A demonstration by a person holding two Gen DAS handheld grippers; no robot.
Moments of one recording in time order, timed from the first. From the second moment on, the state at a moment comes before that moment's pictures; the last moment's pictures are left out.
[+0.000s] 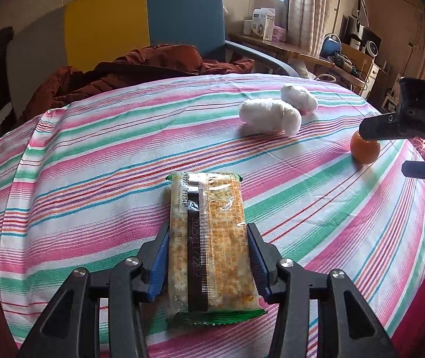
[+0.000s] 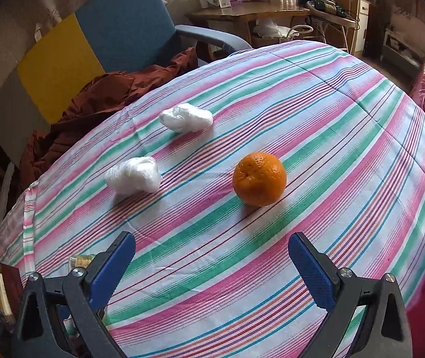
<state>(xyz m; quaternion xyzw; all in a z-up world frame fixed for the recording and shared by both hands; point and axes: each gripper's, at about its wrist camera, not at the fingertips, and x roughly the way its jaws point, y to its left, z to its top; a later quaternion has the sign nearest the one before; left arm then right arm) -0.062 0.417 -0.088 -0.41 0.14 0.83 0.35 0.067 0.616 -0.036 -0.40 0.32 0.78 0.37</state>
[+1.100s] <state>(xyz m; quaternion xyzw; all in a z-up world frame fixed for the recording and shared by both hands) -0.065 0.411 -0.087 -0.42 0.11 0.83 0.36 -0.041 0.613 -0.028 -0.47 0.18 0.81 0.30</state>
